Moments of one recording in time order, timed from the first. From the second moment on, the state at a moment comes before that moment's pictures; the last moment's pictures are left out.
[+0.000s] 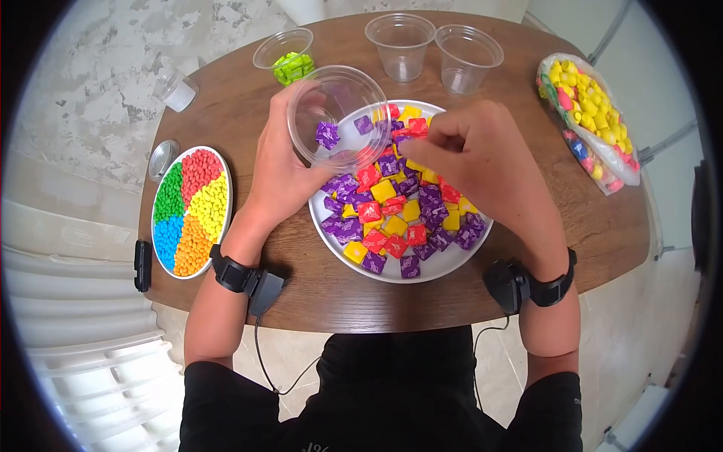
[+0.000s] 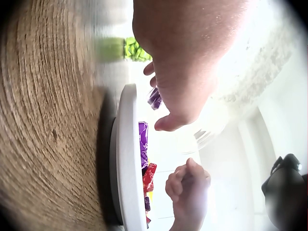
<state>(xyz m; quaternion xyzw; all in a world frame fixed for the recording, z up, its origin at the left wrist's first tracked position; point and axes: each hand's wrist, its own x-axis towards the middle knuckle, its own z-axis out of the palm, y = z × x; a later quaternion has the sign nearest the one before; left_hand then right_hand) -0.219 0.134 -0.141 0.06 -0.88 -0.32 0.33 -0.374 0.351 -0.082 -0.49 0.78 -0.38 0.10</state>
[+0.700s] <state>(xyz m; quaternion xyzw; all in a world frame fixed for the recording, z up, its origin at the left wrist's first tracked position) -0.219 0.136 -0.139 0.06 -0.89 -0.31 0.34 -0.366 0.353 -0.082 -0.53 0.73 -0.43 0.07</state>
